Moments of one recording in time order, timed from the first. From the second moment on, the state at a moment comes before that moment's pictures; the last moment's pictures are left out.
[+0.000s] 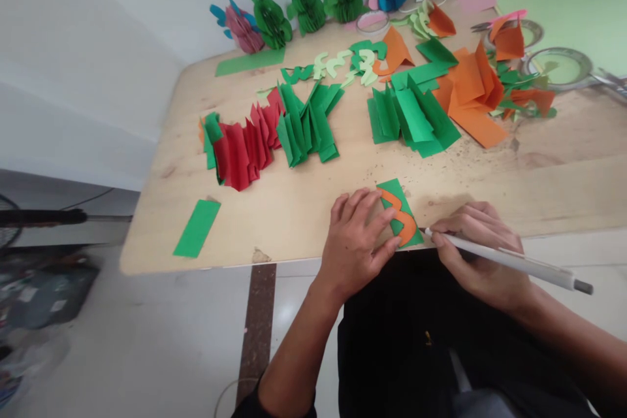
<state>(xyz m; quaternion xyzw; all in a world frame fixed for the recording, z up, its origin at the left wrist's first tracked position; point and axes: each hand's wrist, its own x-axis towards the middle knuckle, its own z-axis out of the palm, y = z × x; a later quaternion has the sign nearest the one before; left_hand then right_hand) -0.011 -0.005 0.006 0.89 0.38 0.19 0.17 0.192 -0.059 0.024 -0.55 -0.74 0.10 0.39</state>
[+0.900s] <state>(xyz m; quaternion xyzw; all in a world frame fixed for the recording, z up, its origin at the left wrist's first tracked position) -0.011 -0.006 0.006 0.89 0.38 0.20 0.17 0.189 -0.062 0.033 -0.55 -0.73 0.14 0.39</state>
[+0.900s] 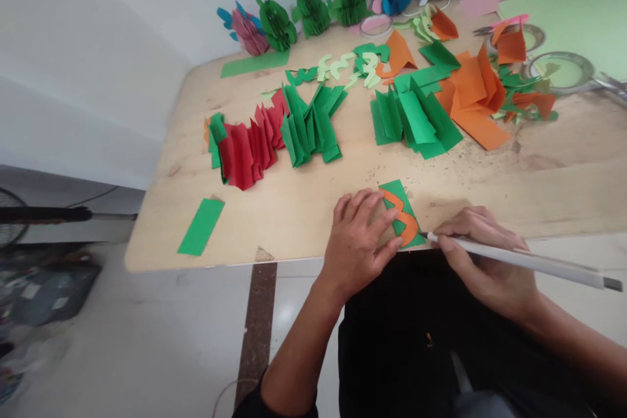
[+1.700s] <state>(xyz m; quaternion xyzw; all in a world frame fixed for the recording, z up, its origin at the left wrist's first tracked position) -0.016 -0.001 0.013 0.92 0.35 0.15 0.11 0.187 -0.060 0.009 -0.47 -0.81 -0.02 0.34</state>
